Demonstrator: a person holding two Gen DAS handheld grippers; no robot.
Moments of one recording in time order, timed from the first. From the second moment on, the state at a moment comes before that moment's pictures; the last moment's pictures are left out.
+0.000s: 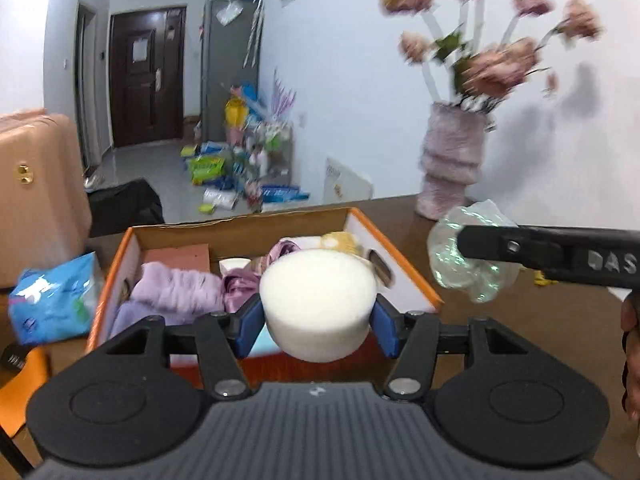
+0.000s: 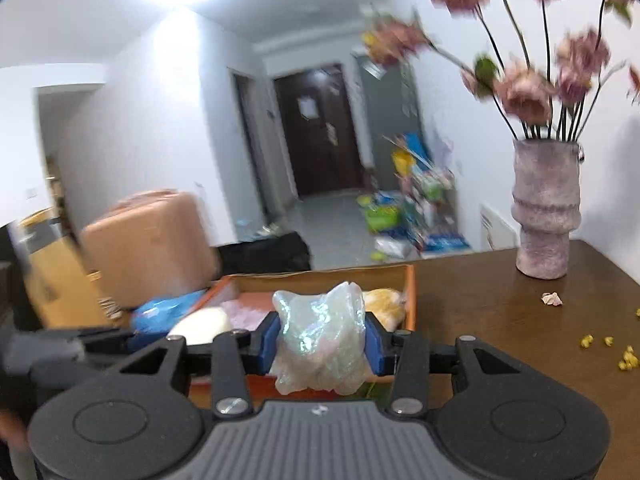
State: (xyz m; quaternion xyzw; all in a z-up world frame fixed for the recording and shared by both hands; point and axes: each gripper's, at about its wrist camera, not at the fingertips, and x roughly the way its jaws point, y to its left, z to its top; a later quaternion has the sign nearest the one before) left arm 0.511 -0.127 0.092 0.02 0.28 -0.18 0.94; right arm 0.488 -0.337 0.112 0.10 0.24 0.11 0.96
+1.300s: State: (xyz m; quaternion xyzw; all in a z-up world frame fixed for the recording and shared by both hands) left arm 0.445 -0.035 0.132 0.07 0.24 -0.15 0.96; right arm 0.443 -0.343 0.152 0.02 0.29 0.10 0.95
